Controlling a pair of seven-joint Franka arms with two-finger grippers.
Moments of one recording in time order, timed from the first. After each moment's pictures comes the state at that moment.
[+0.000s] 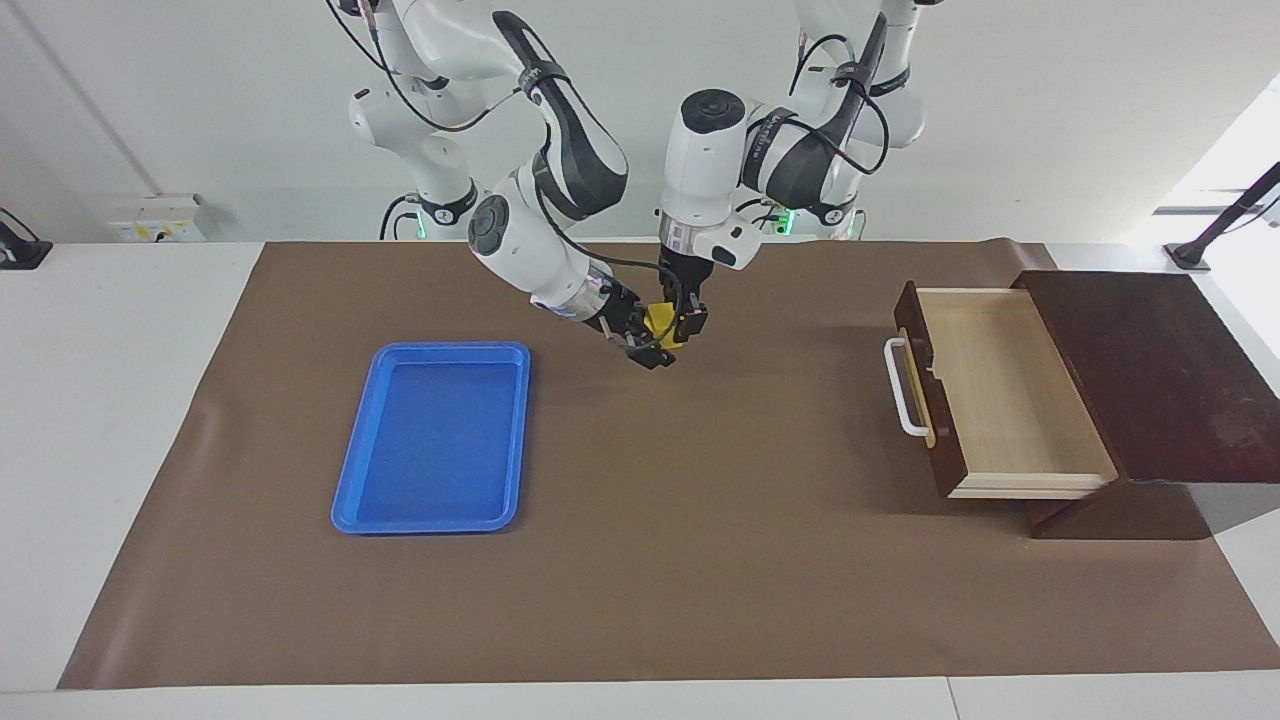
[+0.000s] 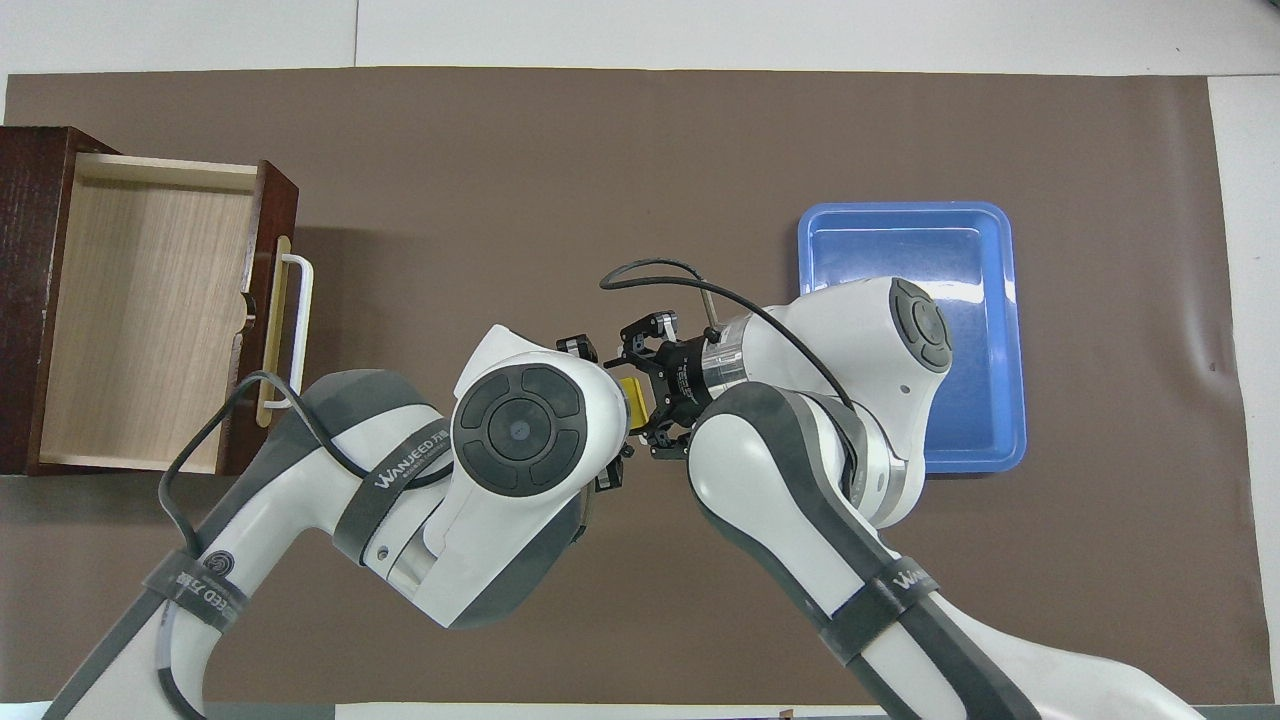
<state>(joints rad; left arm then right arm) -0.60 0.09 -0.15 -1.94 0.01 2.15 -2.47 0.52 0.19 0.00 -2.00 0.85 2.28 1.29</state>
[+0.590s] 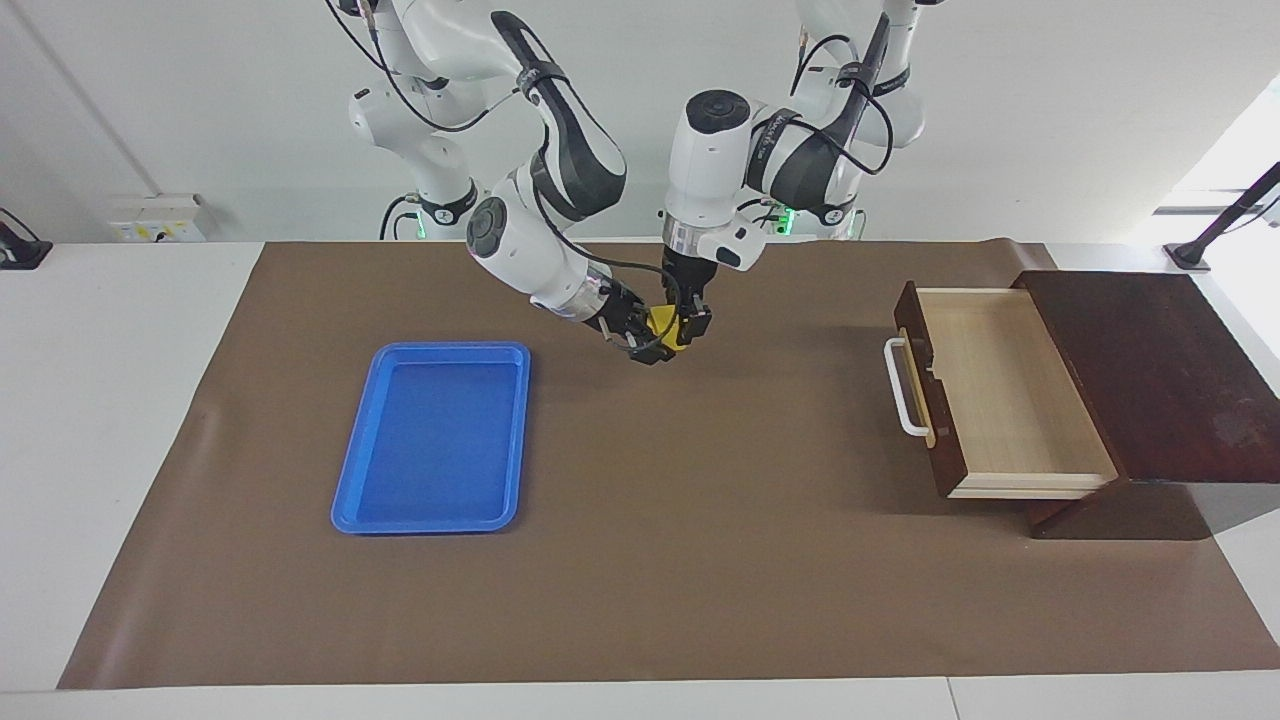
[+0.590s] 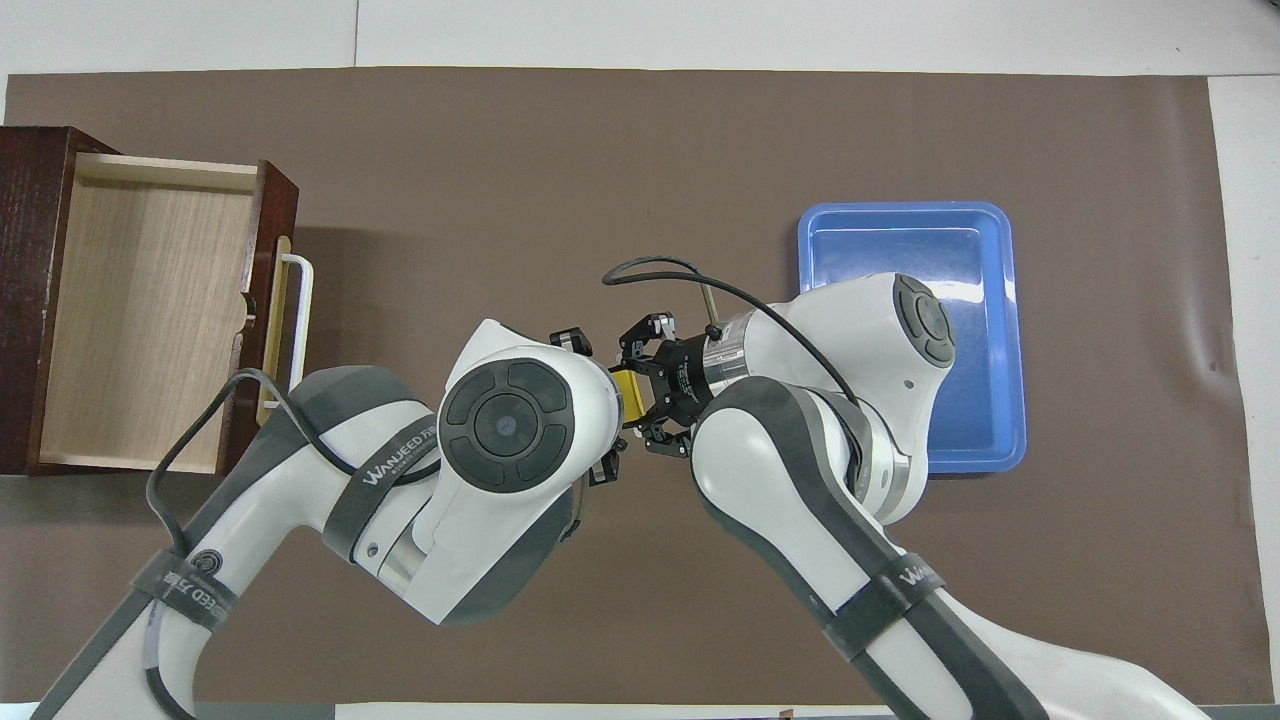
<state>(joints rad) -0.60 0.08 -0.14 -1.94 0.01 2.15 -2.47 0.52 0.19 0.00 -1.99 0.86 2.27 1.29</state>
